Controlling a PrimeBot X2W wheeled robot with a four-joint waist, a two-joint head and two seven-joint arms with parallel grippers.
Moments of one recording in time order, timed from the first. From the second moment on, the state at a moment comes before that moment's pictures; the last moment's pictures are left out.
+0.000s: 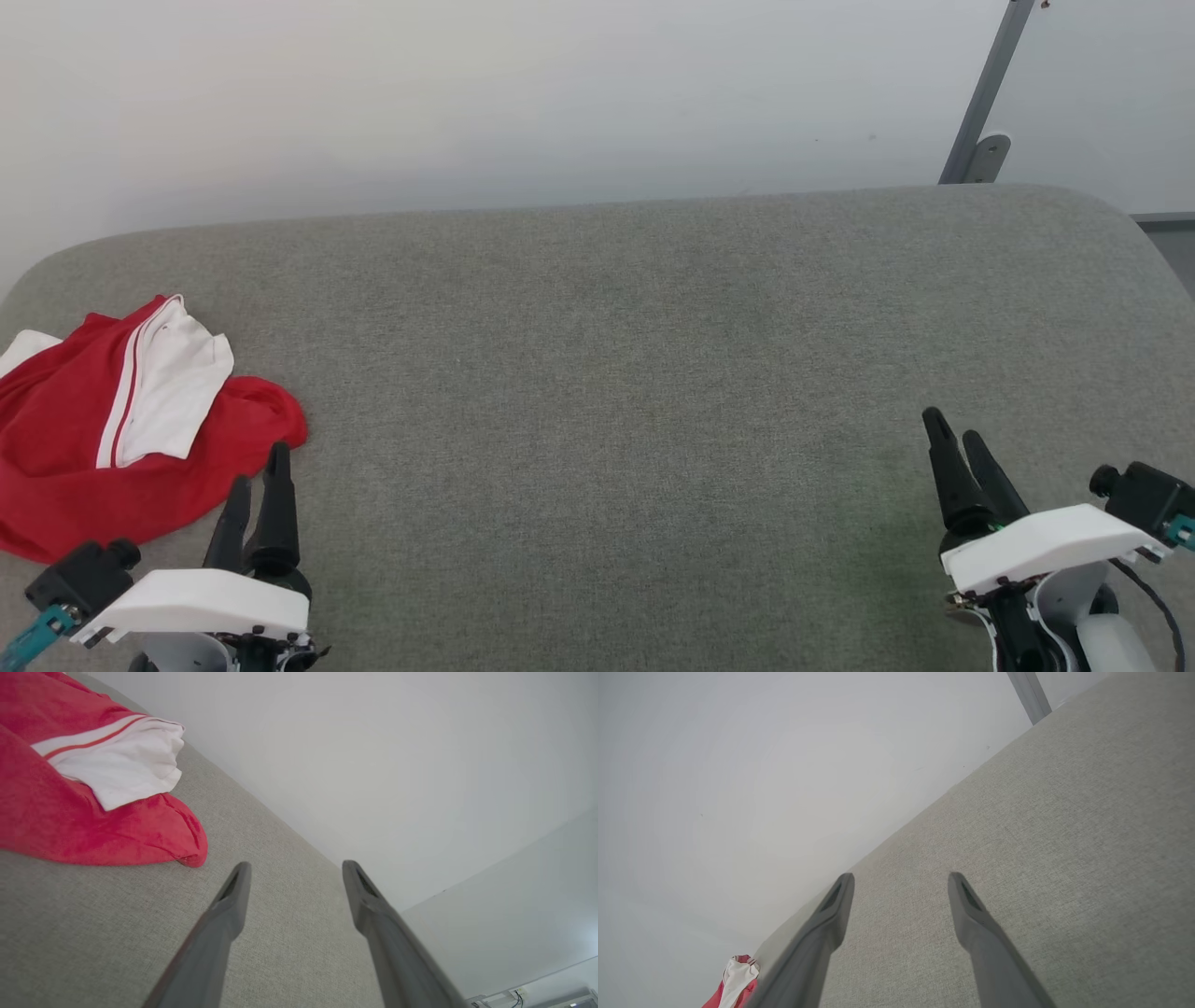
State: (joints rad) left arm -0.04 0.16 0.02 0.20 -0.95 -0.04 -0.08; right arm -0.13 -0.10 -0.02 0.32 0.88 0.13 -0.02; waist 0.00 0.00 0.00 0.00
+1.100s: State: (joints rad) left arm -0.01 0.17 0.01 0.17 -0.60 -0.07 -0.18; right arm -0.15 -0.13 0.02 0.30 0.55 0.13 -0.07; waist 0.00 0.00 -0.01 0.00
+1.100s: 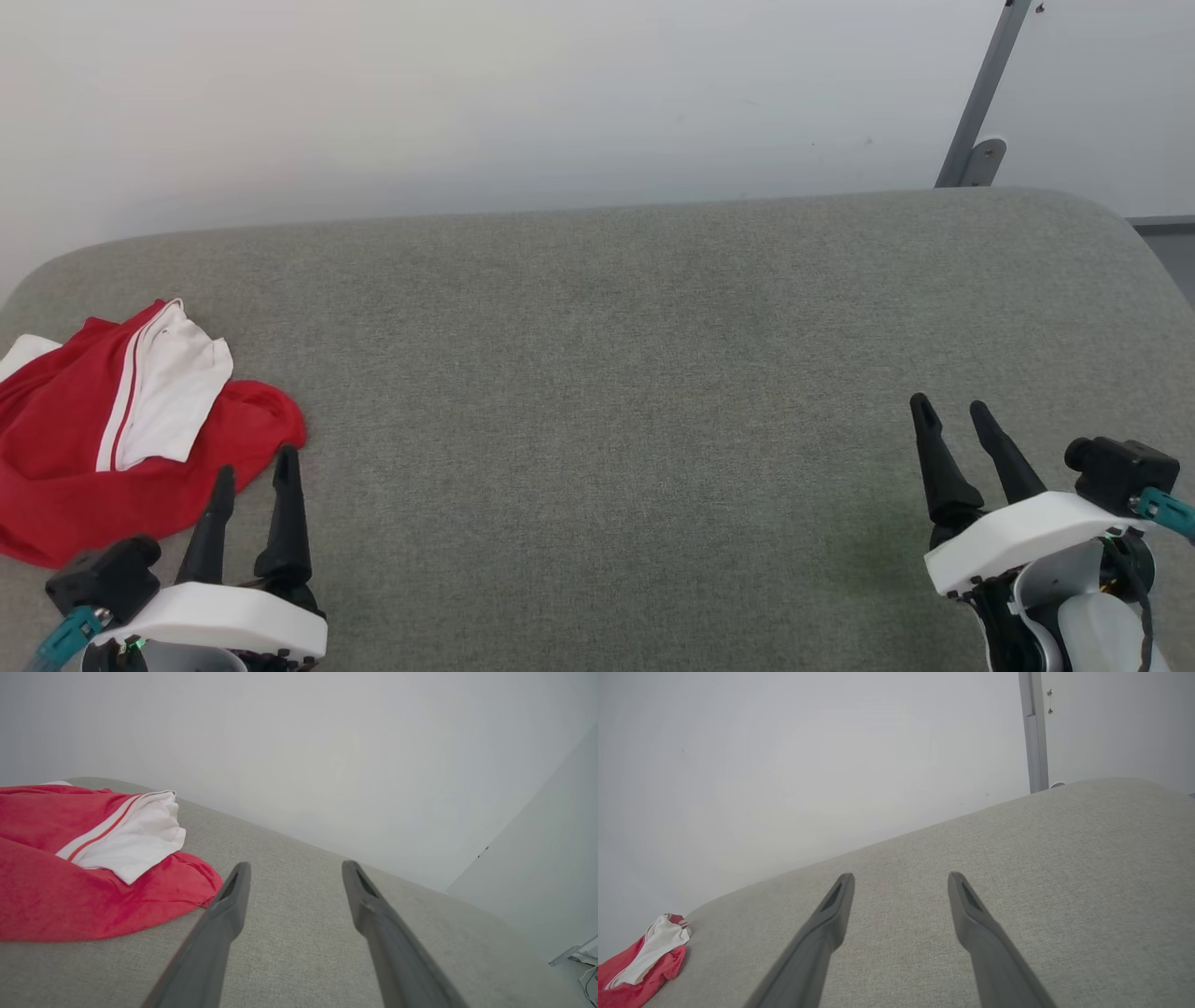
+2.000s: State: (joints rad) left arm 0.01 0.19 0.00 0.15 -0.40 -0.08 -0.23; right arm -0.15 -0.13 0.03 0.30 0.34 0.13 -0.11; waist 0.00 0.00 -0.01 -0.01
